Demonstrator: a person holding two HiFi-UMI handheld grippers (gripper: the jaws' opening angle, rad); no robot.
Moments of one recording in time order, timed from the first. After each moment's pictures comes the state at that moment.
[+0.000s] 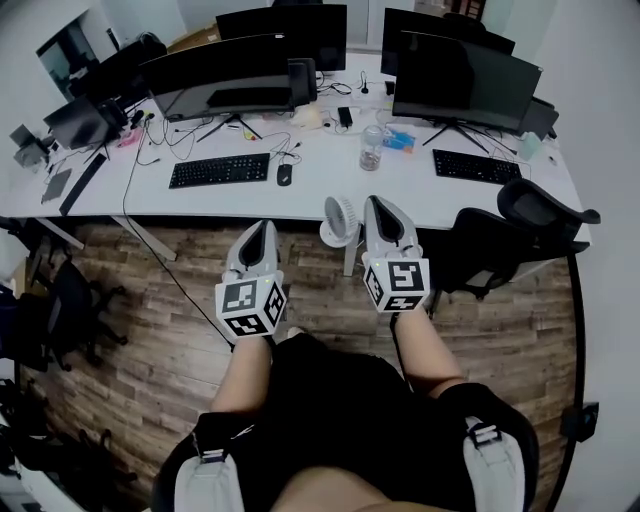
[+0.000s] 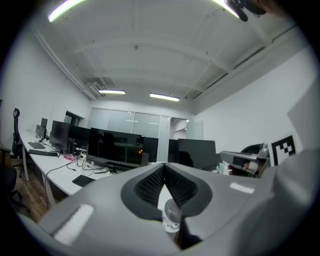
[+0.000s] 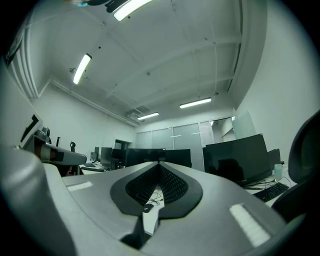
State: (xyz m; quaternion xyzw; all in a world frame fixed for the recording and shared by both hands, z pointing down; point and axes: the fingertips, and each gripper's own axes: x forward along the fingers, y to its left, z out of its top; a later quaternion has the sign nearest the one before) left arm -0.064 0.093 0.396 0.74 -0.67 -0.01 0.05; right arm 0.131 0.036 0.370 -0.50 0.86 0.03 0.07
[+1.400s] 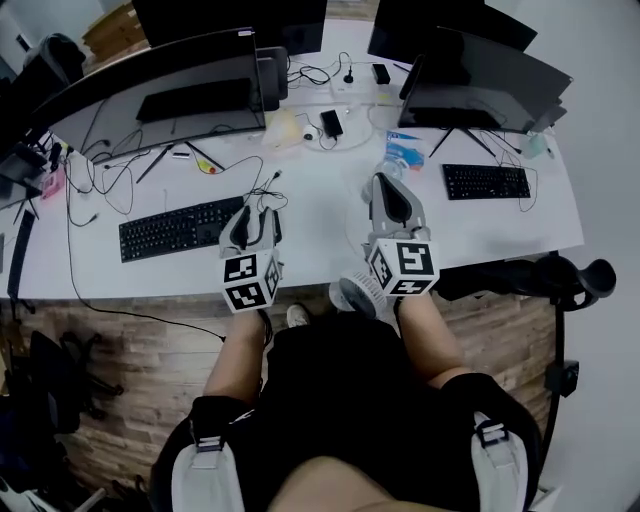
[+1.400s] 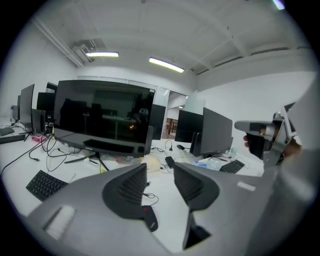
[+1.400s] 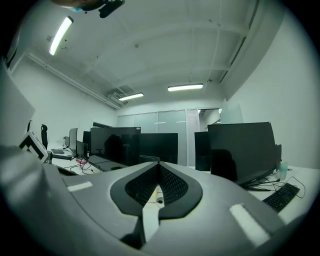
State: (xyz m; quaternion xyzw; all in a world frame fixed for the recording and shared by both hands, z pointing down) left arm -0.166 -0.270 0.525 0.78 -0.60 0.09 0.17; right arm 0.054 -0.286 0.408 -0.59 0.81 0.00 -0.01
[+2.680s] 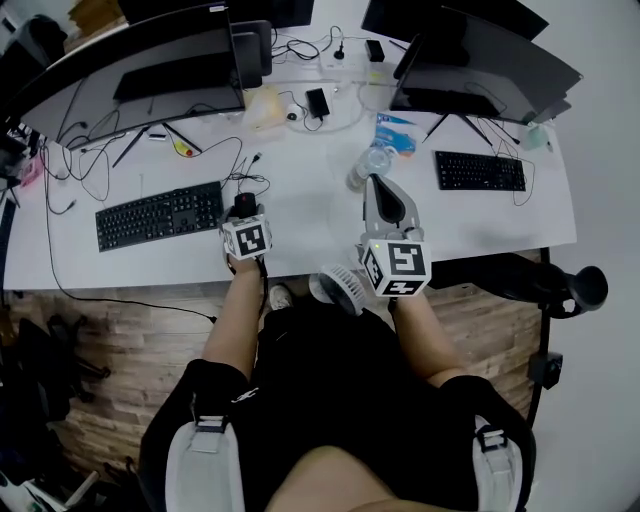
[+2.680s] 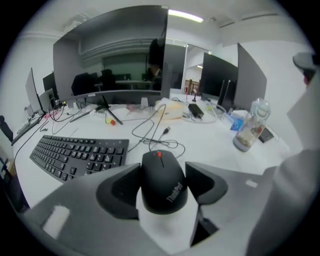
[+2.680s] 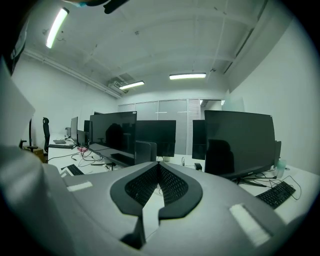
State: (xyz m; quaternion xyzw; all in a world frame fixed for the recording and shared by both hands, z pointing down) left arm -0.162 -0.314 0.724 0.67 -0.62 0.26 0.30; right arm 0.086 -0.299 0.457 -0.58 0.81 -0.03 -0.07
